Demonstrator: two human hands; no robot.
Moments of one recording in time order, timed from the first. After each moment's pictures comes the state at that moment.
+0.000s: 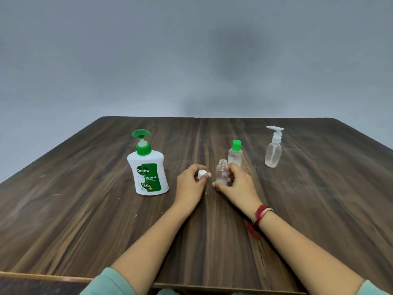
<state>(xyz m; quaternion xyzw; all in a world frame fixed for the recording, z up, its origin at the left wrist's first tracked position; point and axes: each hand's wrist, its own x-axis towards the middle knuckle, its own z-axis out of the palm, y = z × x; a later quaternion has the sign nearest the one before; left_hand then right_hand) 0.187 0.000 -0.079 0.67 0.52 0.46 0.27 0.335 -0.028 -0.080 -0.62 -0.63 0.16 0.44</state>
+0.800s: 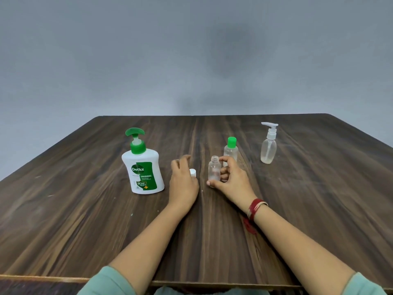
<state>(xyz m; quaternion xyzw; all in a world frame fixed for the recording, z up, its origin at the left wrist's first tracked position) 0.187 -0.004 -0.080 0.69 0.56 0.43 0.15 0.334 -0.031 -0.074 -0.59 -0.62 0.22 0.47</state>
